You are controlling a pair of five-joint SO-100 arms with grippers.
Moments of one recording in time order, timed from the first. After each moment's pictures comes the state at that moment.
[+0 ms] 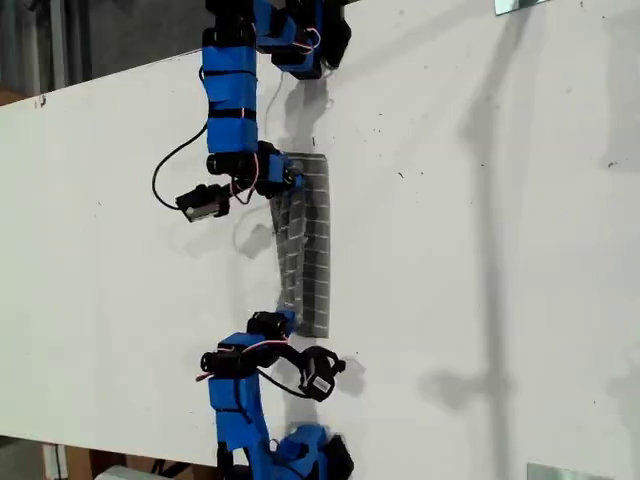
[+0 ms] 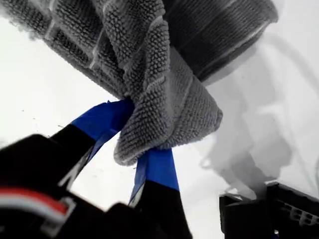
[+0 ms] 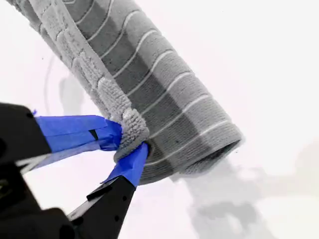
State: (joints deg) arm 0 -10.6 86.0 84.1 86.0 -70.3; arm 1 6.2 86.1 91.8 94.1 61.1
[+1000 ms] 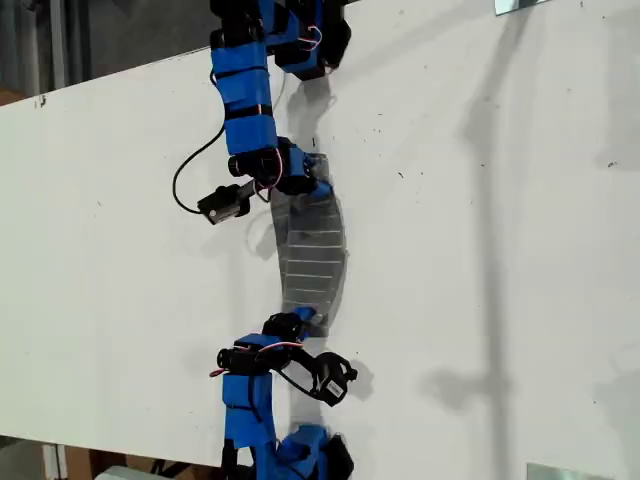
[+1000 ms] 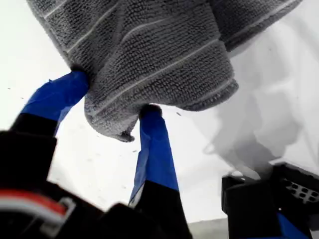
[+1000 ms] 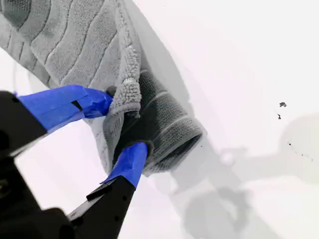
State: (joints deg) arm 0 -8.0 86.1 89.5 84.7 -70.2; arm 1 1.0 86.1 93.5 95.0 64.2
